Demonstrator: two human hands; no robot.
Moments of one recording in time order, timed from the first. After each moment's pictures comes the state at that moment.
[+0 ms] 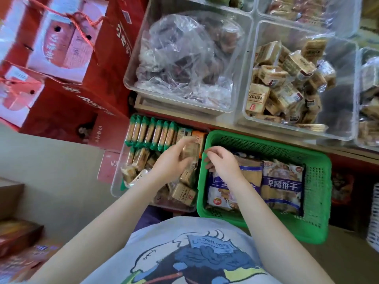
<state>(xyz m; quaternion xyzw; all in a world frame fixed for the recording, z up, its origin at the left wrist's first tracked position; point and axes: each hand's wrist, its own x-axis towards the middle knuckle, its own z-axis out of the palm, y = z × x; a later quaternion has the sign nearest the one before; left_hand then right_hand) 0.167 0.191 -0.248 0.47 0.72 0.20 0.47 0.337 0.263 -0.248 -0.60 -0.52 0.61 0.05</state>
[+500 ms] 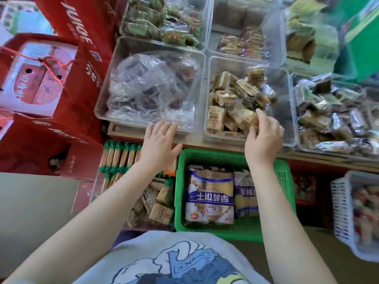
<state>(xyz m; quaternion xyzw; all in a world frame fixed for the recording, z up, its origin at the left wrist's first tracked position) 0.181 0.281 -0.206 0.64 0.75 0.08 0.15 0.429 0.367 -0.166 -0.69 -0.69 0.06 0.21</state>
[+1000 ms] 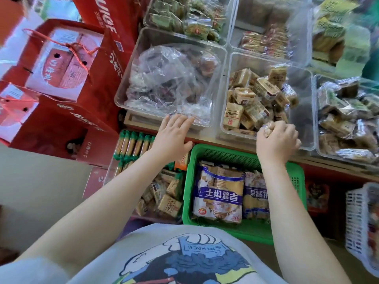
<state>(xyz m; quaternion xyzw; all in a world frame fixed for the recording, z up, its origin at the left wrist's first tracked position) 0.173 0.281 -0.211 0.67 0.72 0.08 0.17 0.429 0.376 -0.185 -0.74 -0.66 0.04 0.13</state>
